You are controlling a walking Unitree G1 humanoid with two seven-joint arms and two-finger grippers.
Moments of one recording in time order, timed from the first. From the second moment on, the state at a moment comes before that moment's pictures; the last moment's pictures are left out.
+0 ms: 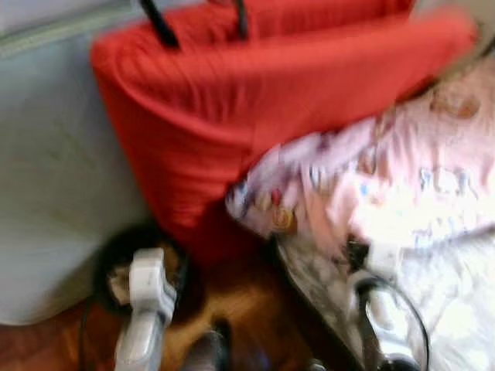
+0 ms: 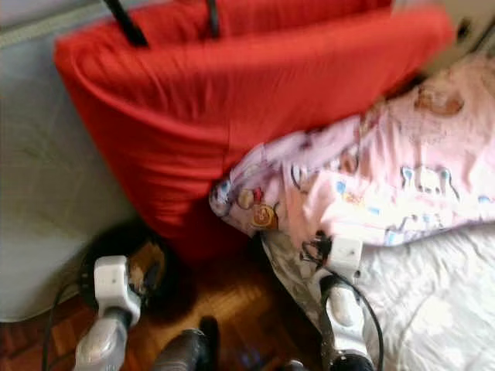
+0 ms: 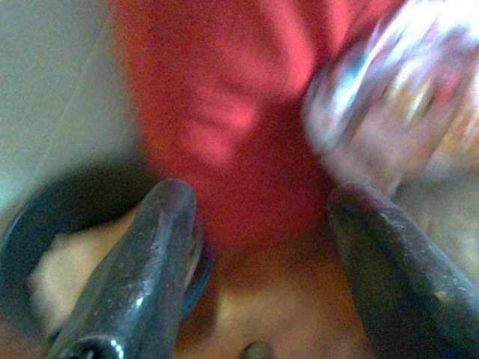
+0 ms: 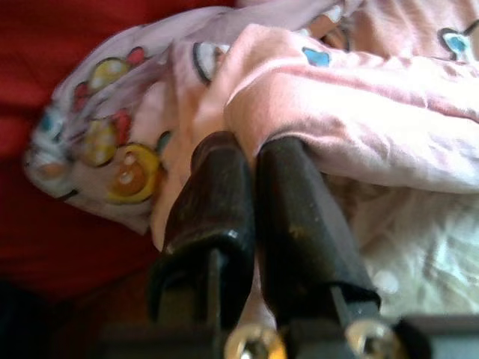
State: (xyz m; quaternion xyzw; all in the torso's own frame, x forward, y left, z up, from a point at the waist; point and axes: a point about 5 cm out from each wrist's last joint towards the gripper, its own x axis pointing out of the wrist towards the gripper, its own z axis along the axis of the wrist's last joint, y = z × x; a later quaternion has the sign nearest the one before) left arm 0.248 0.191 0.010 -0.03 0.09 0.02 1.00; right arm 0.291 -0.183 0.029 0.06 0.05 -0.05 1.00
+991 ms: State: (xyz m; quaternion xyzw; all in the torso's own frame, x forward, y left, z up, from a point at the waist) left arm 0.258 0.187 0.018 -0.03 0.07 0.01 1.00; right arm 0.287 -0.224 0.041 0.00 0.02 -0.18 0.98
